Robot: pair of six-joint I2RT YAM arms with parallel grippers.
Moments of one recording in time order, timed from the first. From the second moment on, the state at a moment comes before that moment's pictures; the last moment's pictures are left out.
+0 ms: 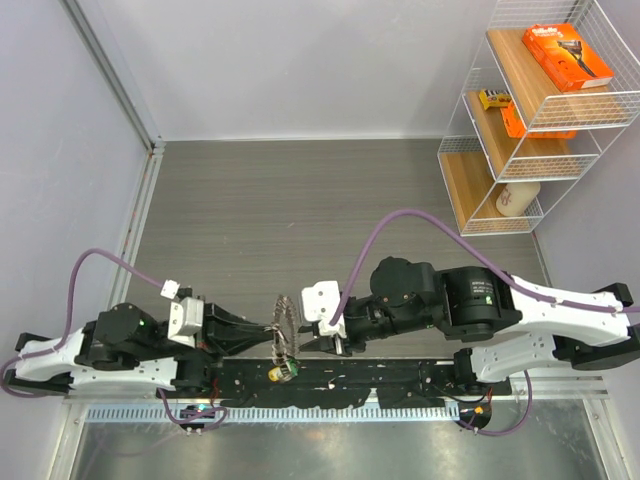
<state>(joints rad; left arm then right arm) -1.55 0.28 0.76 -0.37 -0.09 -0.05 1.54 1.19 1.54 -0.73 -0.10 -0.18</state>
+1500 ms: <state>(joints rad) -1.55 0.18 0.66 -0.15 -0.03 -0.03 1.54 1.25 1.50 -0.46 -0.20 -0.18</state>
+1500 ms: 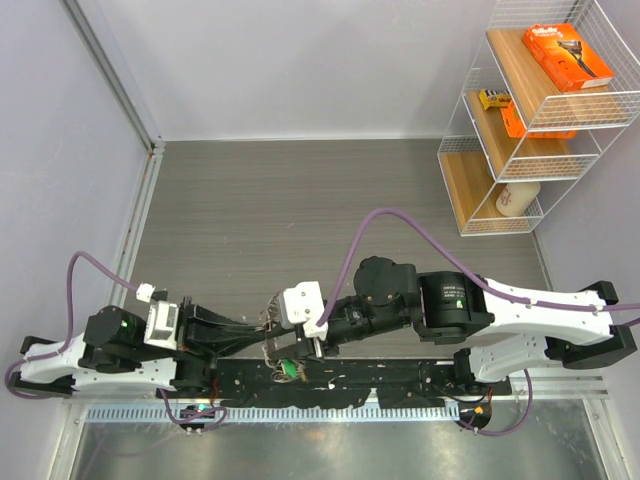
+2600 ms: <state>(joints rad) -1.55 0.19 0.66 -0.15 0.05 -0.03 1.54 1.27 1.55 -0.43 -0.13 -0.24</state>
